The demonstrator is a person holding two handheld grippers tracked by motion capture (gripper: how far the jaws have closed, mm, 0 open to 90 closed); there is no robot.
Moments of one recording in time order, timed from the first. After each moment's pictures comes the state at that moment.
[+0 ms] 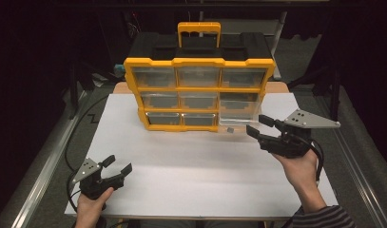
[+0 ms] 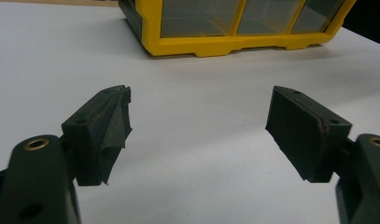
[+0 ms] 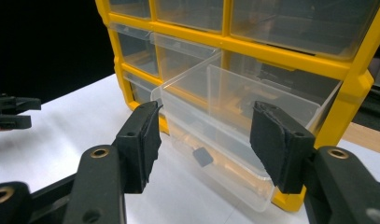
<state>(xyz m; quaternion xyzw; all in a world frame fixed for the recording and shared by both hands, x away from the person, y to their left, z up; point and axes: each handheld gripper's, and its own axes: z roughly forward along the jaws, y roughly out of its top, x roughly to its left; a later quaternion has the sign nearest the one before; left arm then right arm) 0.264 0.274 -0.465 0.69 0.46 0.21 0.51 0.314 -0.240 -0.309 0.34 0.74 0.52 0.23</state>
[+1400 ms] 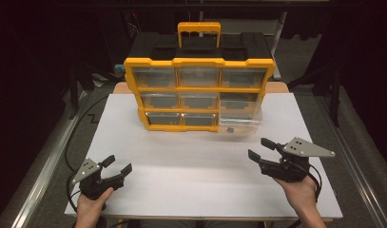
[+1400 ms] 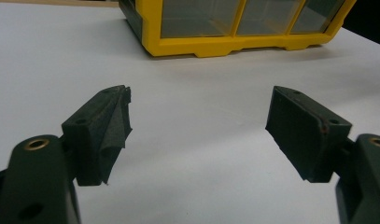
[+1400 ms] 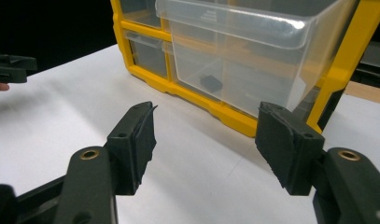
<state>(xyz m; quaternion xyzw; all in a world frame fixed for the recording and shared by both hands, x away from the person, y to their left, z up) 0.263 0.274 -0.465 0.69 0.46 0.21 0.51 0.287 -0.254 -0.369 0.35 0.75 0.51 0.22</state>
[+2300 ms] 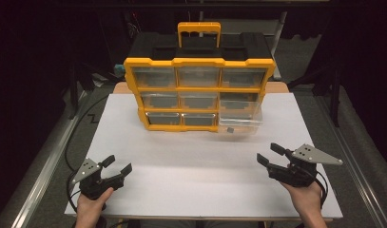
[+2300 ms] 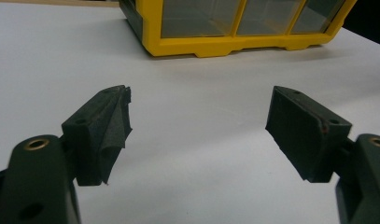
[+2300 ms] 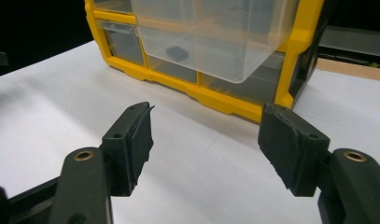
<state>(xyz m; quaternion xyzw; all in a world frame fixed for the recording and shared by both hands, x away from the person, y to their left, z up) 0.263 0.274 -0.465 0.69 0.46 0.21 0.51 0.283 -0.278 -0.392 0.39 0.73 0.51 0.23</state>
